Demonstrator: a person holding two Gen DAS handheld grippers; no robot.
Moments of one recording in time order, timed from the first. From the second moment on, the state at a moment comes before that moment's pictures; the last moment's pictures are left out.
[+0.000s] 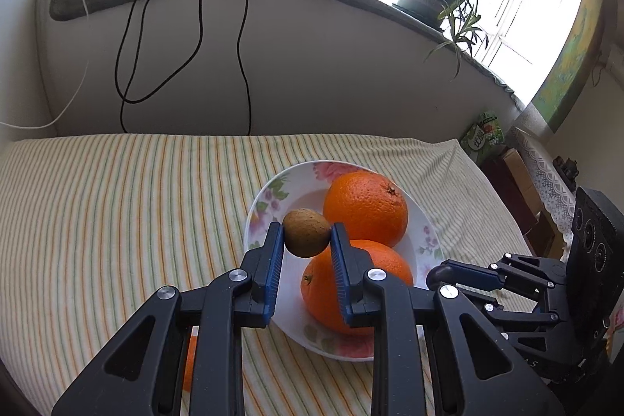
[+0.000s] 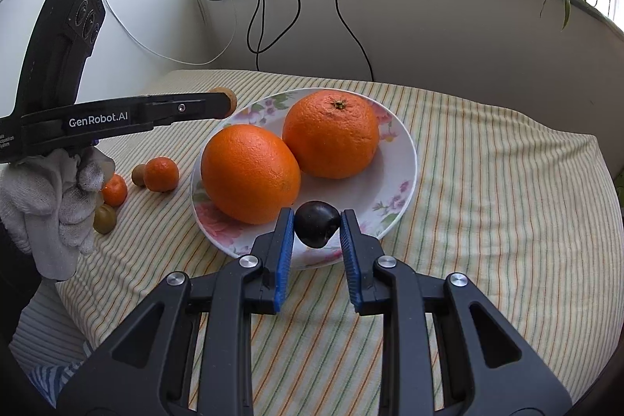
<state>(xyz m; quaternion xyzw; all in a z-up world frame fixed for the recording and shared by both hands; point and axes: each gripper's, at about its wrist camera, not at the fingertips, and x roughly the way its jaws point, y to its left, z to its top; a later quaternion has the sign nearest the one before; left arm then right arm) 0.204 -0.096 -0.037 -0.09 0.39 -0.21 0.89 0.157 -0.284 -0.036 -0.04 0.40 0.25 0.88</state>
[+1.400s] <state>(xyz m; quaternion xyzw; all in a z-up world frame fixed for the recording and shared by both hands) 0.182 -0.090 -0.007 -0.07 0.37 -0.20 0.91 0.132 -0.277 -0.014 -0.06 0.37 0.25 0.89</state>
